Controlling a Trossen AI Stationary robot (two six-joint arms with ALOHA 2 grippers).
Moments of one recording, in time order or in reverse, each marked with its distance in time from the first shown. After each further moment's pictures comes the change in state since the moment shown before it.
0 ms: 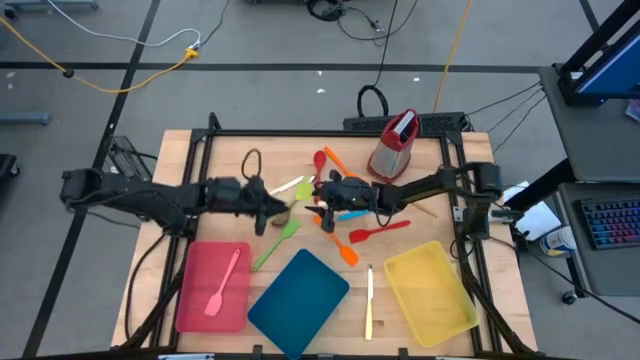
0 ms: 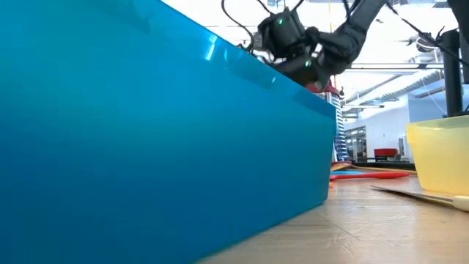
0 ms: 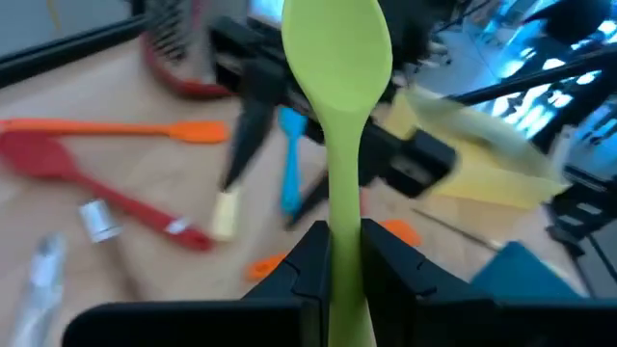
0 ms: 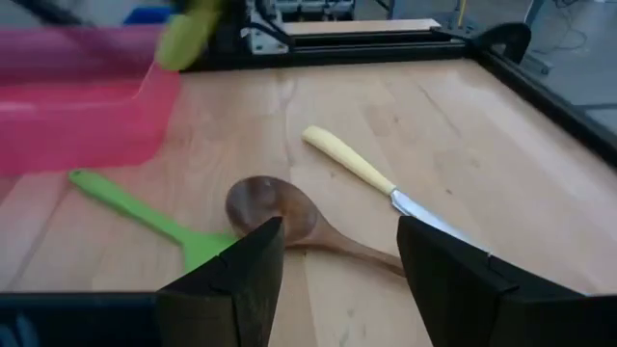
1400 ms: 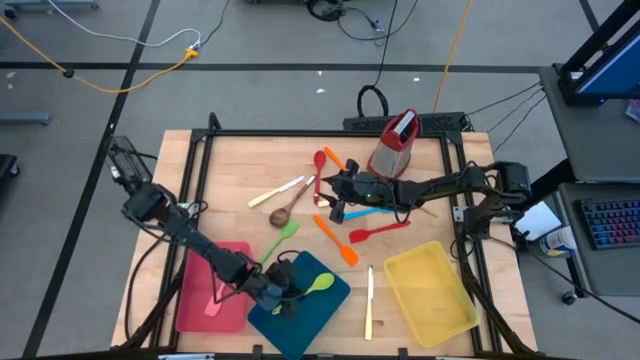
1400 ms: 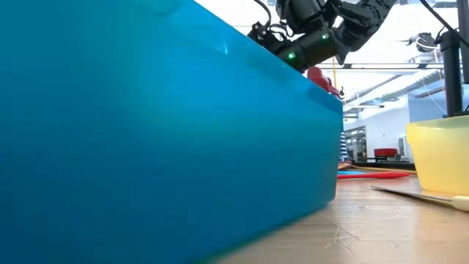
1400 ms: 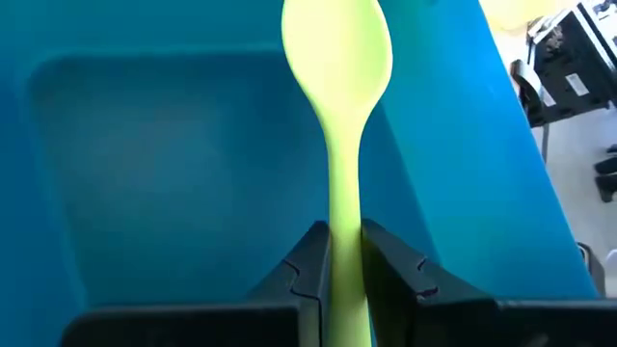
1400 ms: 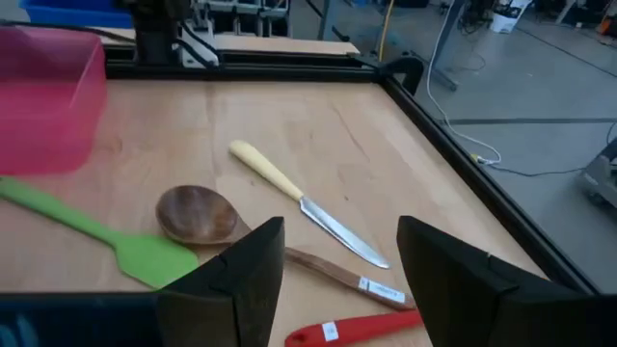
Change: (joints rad) left arm -0.636 0.773 0.458 -0.146 -0.252 -0.762; right arm 0.010 -0.195 -0.063 -0.117 0.201 -0.060
